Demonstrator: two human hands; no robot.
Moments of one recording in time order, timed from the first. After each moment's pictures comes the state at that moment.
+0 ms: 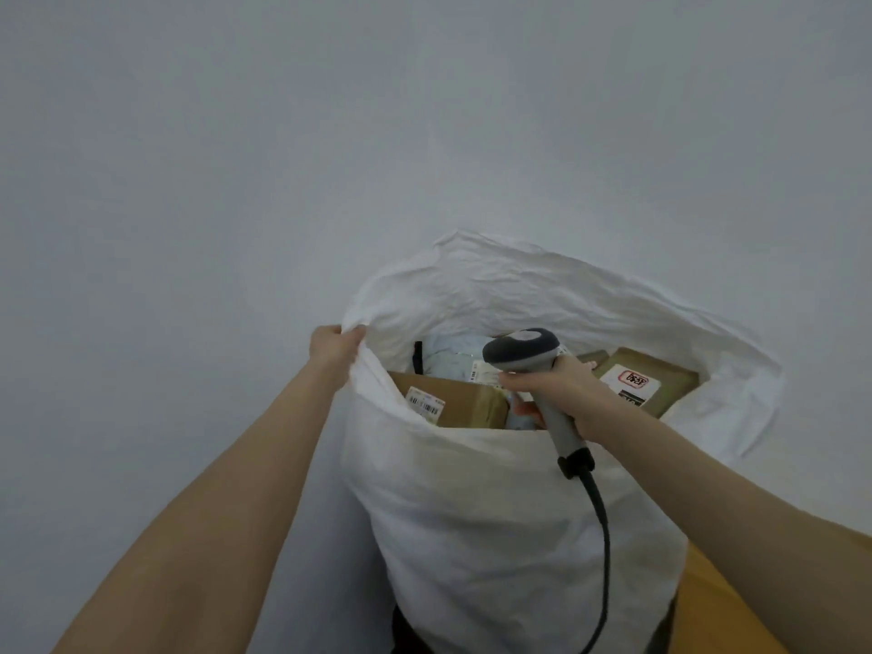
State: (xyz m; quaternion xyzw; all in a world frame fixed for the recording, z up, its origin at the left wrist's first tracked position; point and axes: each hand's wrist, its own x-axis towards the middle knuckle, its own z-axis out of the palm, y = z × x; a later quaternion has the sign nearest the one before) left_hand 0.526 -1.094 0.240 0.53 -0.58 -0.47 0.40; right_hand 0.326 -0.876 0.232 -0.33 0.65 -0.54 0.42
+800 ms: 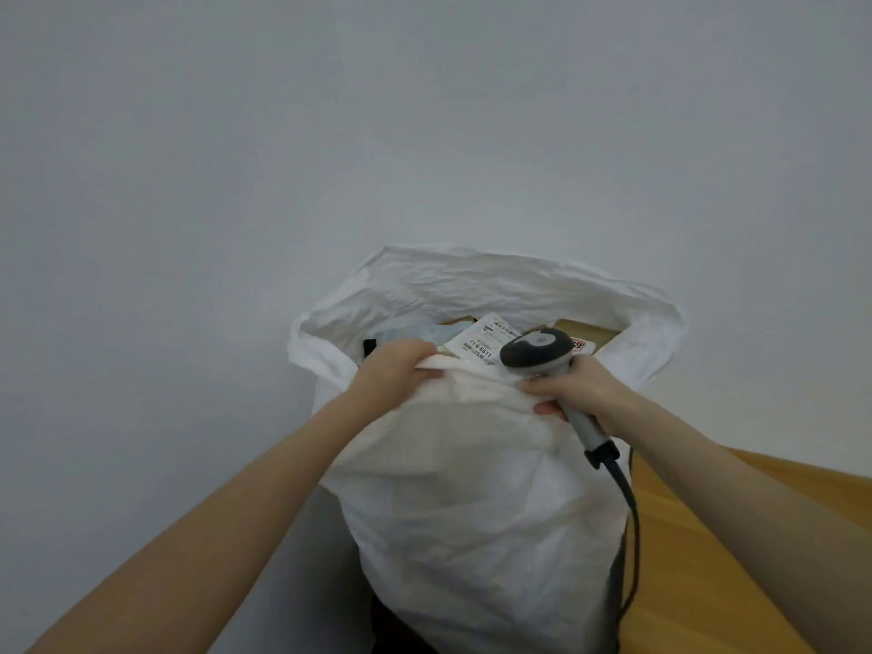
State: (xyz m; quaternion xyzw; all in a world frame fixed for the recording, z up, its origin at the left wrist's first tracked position) left_hand 0.480 -0.995 0.229 0.23 -0.95 -0.12 0.16; right_hand 0.310 -0.814 0.207 -0.26 0.72 -0.55 0.34
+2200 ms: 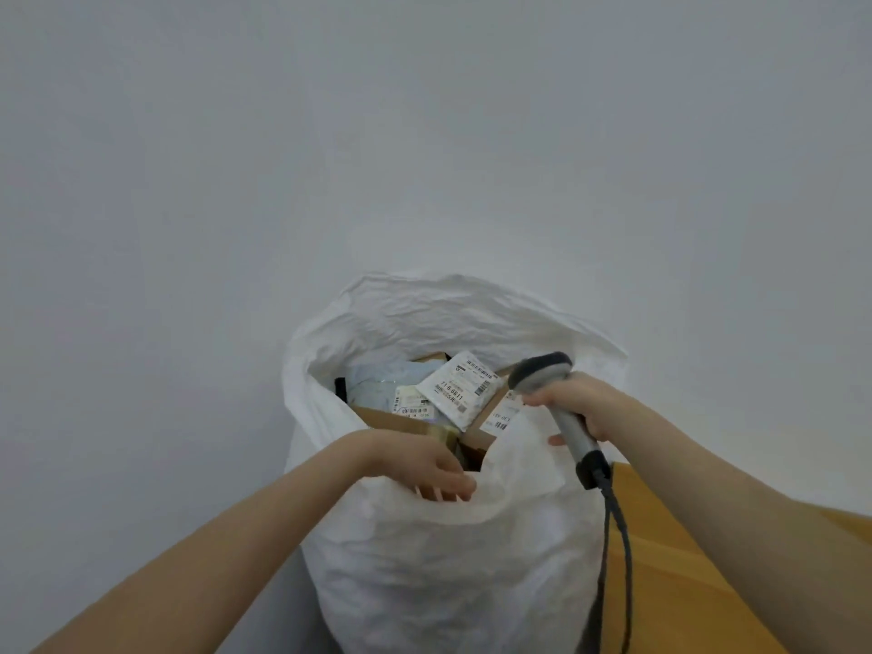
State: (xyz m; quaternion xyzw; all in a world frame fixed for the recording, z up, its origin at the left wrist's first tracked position) left_hand 0.428 -0.932 0.245 0.19 -0.90 -0.25 -0.30; right_hand 0.250 -0.802 0.242 -0.18 0.76 -0.48 0.40
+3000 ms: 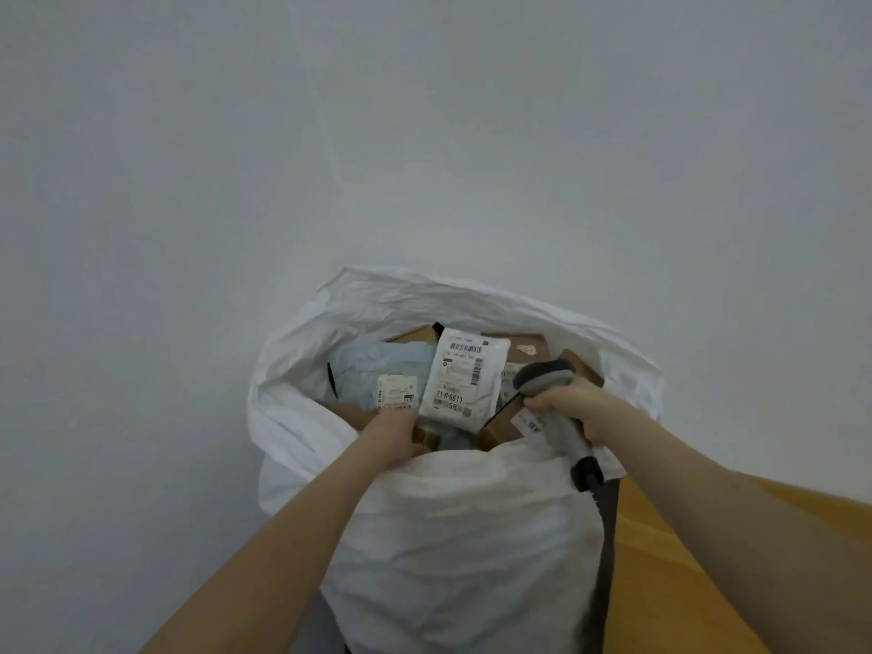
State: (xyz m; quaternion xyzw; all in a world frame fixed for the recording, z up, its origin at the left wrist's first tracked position) left_hand 0.391 -1.033 0.139 0.36 -0.93 -0.07 -0.10; right_hand 0.216 -0.851 0.187 -0.15 0.75 -0.49 0.42
